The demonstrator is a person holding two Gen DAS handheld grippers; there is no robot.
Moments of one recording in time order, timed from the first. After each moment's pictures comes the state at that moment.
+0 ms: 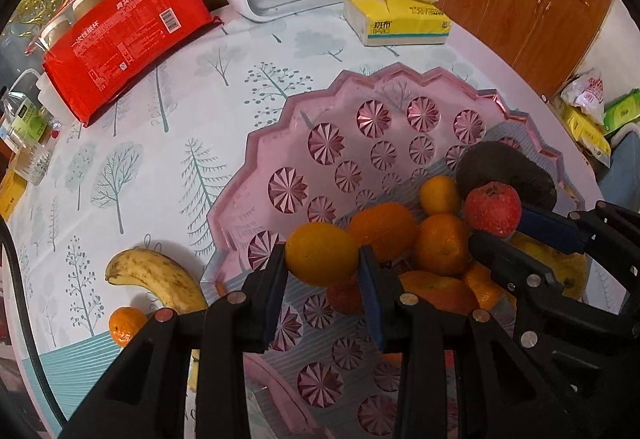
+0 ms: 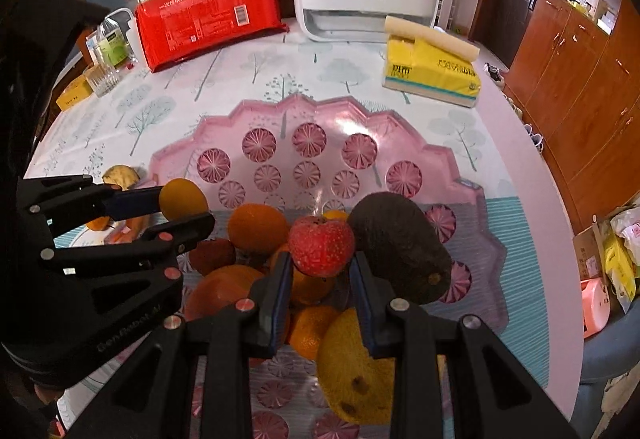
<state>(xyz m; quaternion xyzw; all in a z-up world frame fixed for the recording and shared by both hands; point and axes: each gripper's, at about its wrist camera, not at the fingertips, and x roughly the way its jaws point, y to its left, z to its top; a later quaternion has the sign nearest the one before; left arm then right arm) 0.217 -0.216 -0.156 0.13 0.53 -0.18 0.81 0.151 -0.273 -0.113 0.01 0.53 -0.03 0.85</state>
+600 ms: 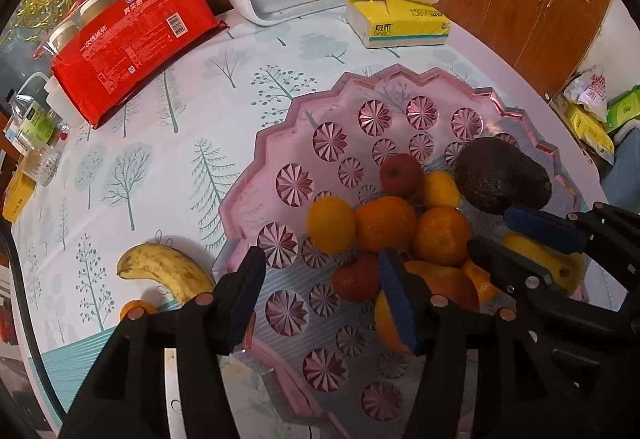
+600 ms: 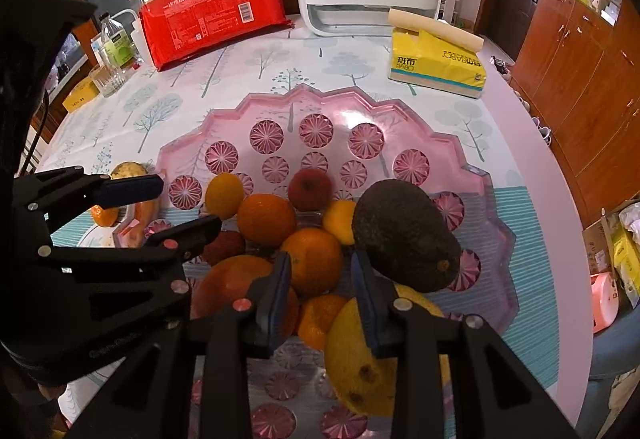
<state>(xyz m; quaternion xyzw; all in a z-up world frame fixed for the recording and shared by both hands) 0.207 -0.213 -0.145 0.14 0.53 -0.18 0.82 0.144 -0.273 -0.108 0.03 0.53 -0.02 0.85</state>
